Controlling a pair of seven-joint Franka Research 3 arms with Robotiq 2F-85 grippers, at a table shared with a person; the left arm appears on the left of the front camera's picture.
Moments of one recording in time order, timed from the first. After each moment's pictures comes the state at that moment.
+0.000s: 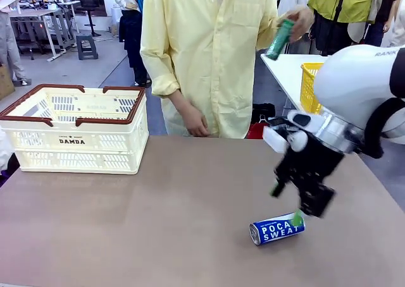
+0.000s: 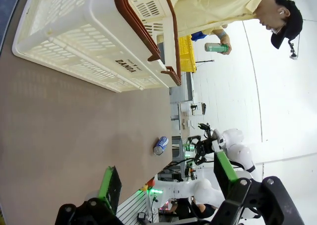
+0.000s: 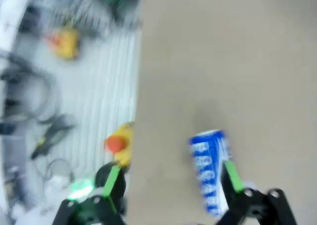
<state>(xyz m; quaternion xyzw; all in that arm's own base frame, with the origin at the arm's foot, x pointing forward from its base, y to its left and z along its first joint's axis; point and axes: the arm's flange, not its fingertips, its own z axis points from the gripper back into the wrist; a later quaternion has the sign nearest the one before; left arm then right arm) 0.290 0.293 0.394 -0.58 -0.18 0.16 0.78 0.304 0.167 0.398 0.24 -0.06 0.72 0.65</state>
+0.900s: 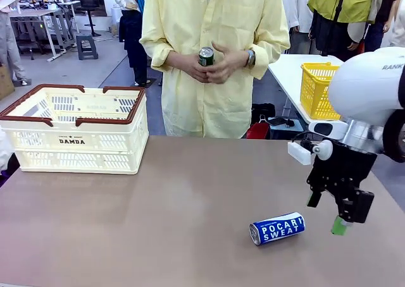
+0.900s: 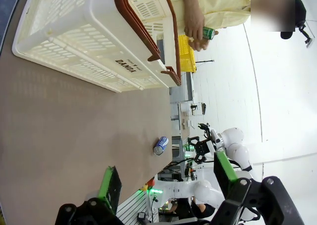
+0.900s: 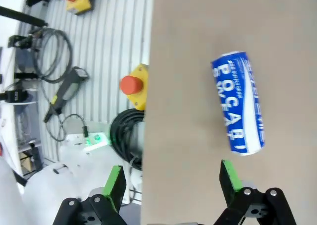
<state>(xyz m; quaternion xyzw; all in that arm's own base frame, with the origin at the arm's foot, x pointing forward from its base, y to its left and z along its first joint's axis) 0.290 0.293 0.394 -0.58 -0.18 0.16 0.78 0.306 0.122 0.397 0.17 0.02 0.71 0.68</state>
